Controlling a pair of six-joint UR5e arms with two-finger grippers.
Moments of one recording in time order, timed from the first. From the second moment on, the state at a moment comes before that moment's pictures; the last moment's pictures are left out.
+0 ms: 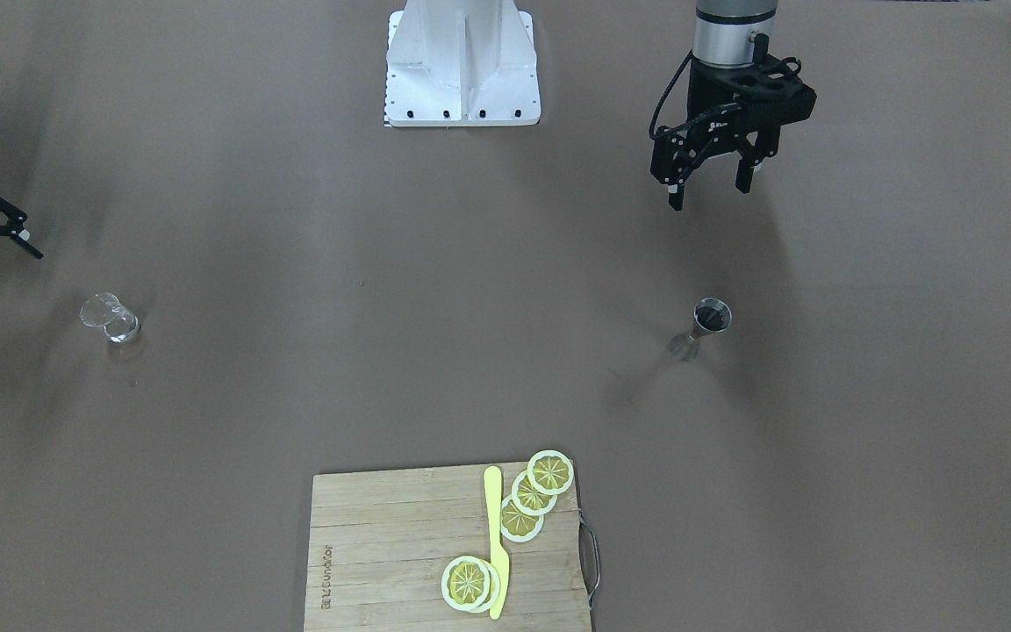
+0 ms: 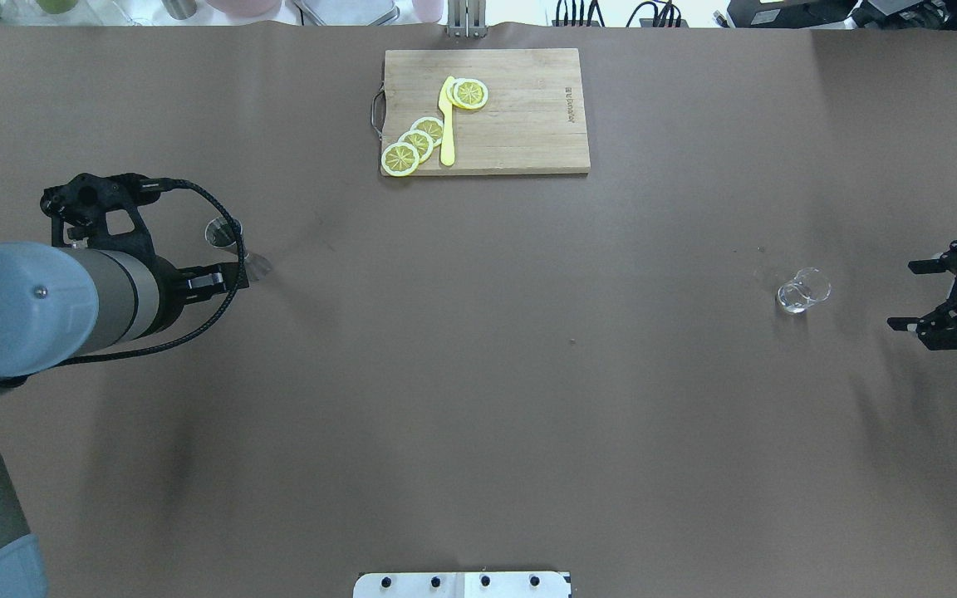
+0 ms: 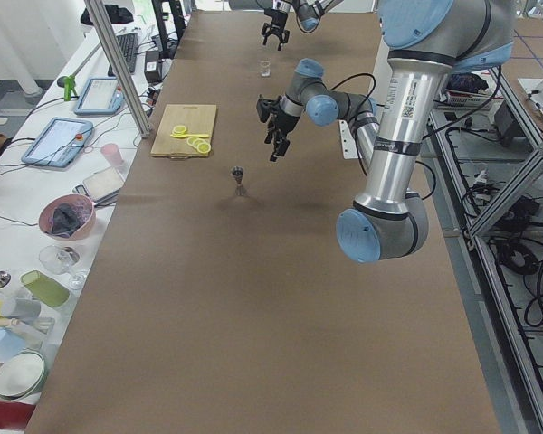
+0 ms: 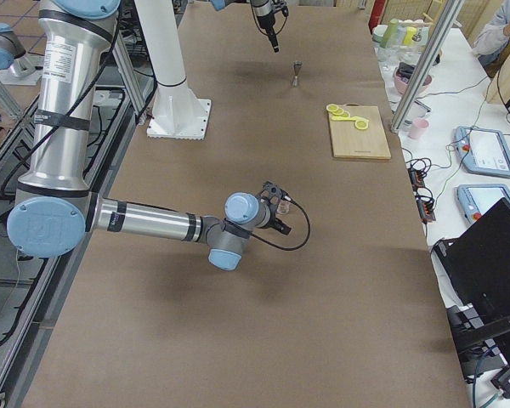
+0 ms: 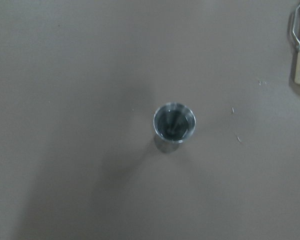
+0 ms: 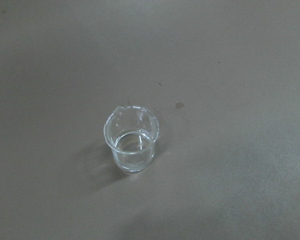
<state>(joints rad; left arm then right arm) -0.51 -1.82 -2.24 -1.43 -1.43 -1.43 1.04 -1.71 1.45 -0.18 2.25 0.04</state>
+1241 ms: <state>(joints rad) -0.29 -1.82 -2.10 -1.50 -0.96 -1.51 1.01 -1.61 1.34 -0.10 2.28 -0.06</state>
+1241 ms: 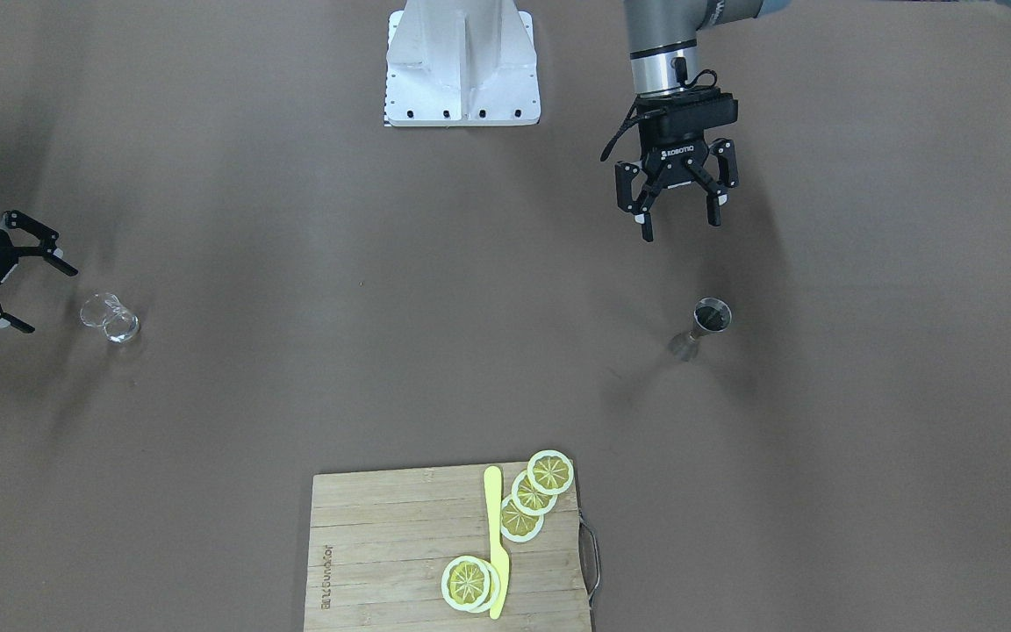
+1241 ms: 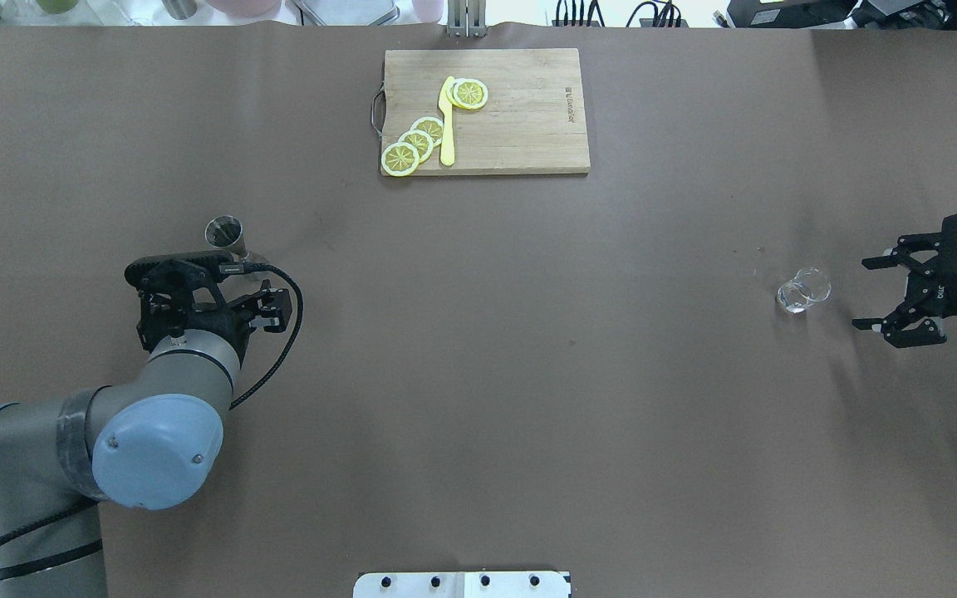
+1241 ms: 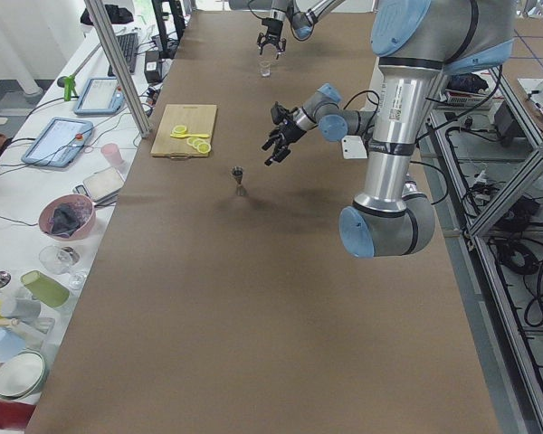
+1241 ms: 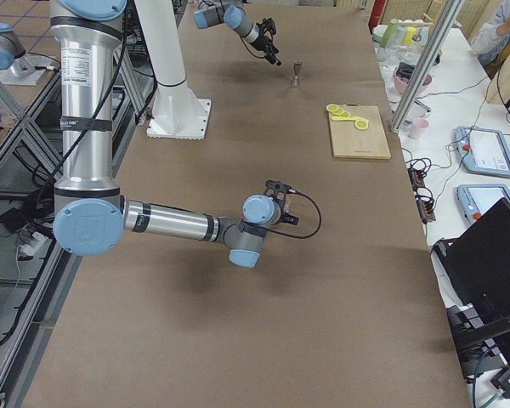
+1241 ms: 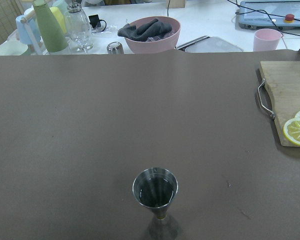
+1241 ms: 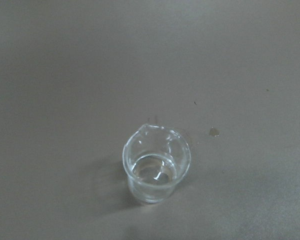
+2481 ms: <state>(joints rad) -0.23 -1.80 -1.81 -1.70 -0.61 -1.76 1.06 -1.58 1.27 0.13 2.42 0.07</state>
